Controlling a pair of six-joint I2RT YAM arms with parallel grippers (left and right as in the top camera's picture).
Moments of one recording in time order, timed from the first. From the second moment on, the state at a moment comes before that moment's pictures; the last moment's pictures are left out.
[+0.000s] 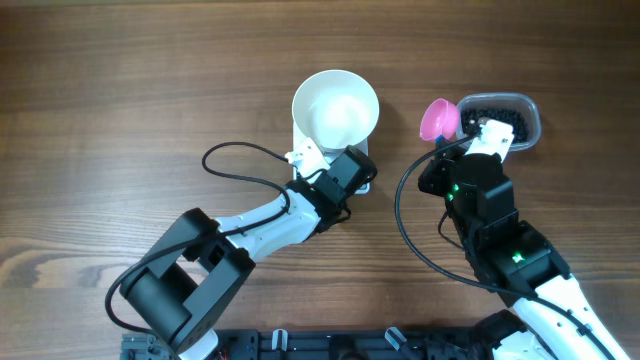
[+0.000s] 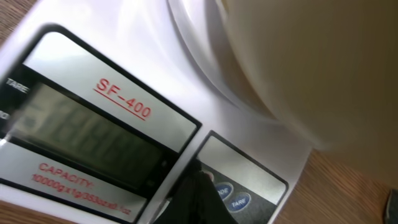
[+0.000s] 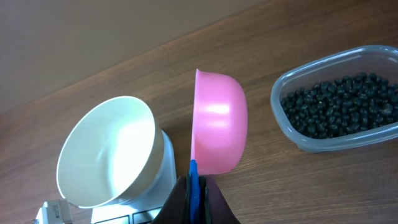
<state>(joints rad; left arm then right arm) -0.78 1.81 0.92 -0.14 -0.30 -1.37 0.46 0.93 0.72 -0.34 0.35 0.61</state>
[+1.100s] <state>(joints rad) -0.52 1.08 0.92 -0.56 -0.58 -0.98 0.46 0.93 0.72 -0.26 0.45 0.59</state>
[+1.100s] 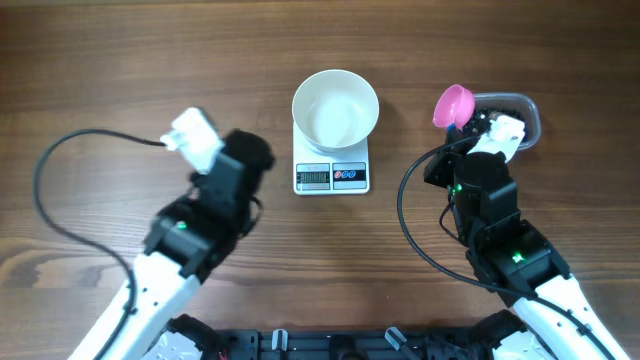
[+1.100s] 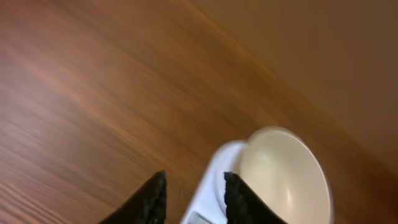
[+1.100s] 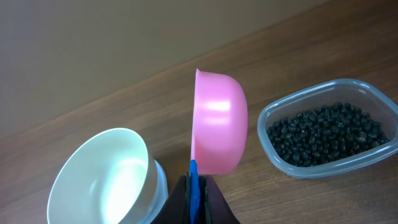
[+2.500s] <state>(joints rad) -0.33 1.00 0.93 -0.80 -0.60 -0.60 0.46 0.99 0.72 -0.36 0.40 0.90</state>
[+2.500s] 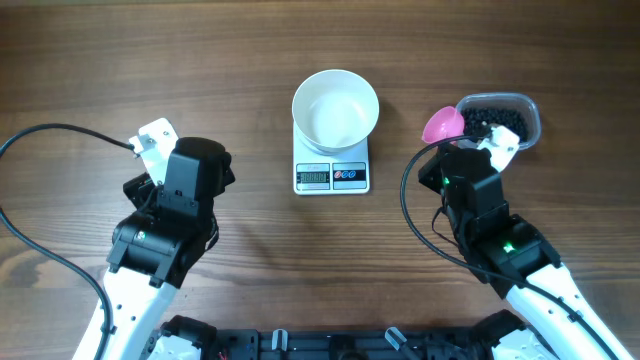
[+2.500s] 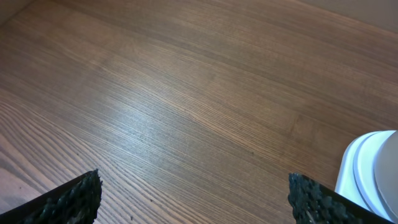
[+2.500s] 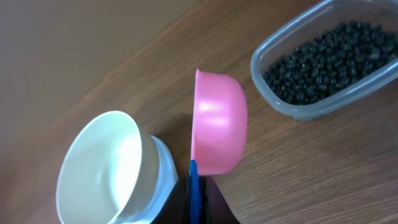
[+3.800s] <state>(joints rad) -0.31 1.00 1.00 -0.69 -0.17 -0.29 0.46 0.99 0.72 -0.23 0.39 0.66</state>
